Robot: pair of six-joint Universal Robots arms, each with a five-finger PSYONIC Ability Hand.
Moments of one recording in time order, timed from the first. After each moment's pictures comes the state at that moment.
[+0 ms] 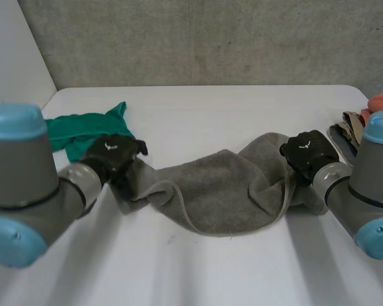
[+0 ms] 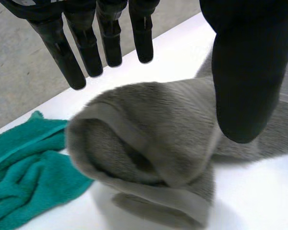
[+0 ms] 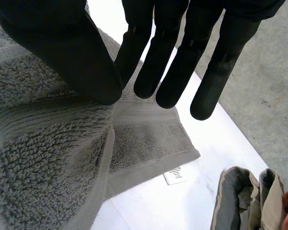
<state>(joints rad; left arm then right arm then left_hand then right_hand) 4.29 -1.92 -1.57 3.13 -1.48 3.39 1.89 -1.14 1.57 -0.10 1.50 2.52 0.40 0.38 0.38 0.39 0.21 1.11 1.18 1.19 1.20 1.00</state>
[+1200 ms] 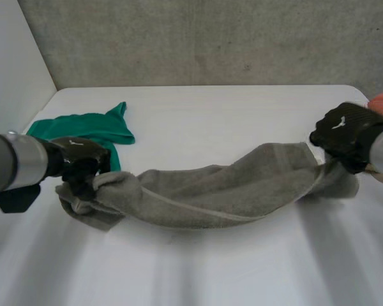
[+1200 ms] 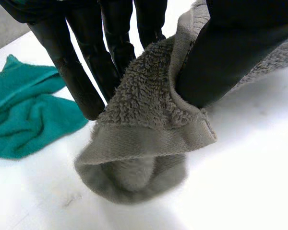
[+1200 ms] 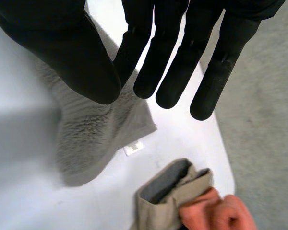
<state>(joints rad) 4.46 -1.94 -1.21 2.40 -1.37 3.59 1.79 -1.35 1.37 0.46 1.39 2.12 1.10 1.19 1.17 1.20 0.98 1.11 1.18 1.19 1.20 1.00</state>
